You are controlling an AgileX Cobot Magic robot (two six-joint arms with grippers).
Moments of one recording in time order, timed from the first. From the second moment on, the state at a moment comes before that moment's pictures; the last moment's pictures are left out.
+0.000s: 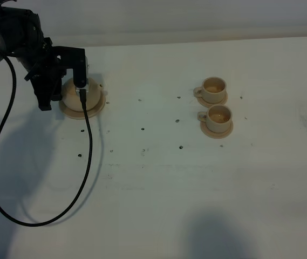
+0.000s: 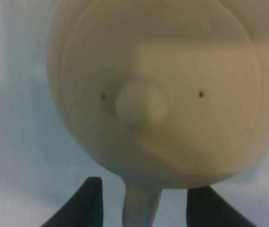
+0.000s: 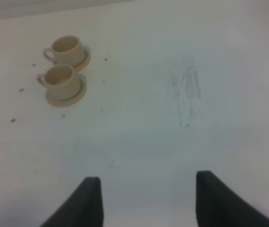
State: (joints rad) left arm -0.13 2.28 -1.82 0.04 0.83 1.31; right arm 0.00 -0.01 -0.49 0.11 1.07 -0.02
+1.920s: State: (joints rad) left arm -0.13 2.26 -1.82 0.00 0.89 1.34; right arm 0.00 -0.01 -0.49 0.11 1.07 -0.02
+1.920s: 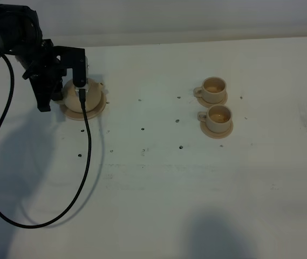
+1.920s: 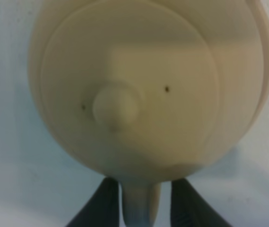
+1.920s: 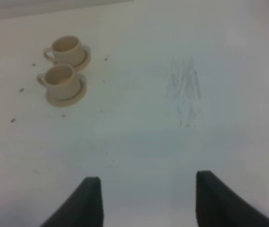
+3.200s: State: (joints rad) left arm -0.13 2.21 -1.82 -0.06 0.93 1.36; right arm 0.00 -0.01 -0.49 0.11 1.07 -0.02
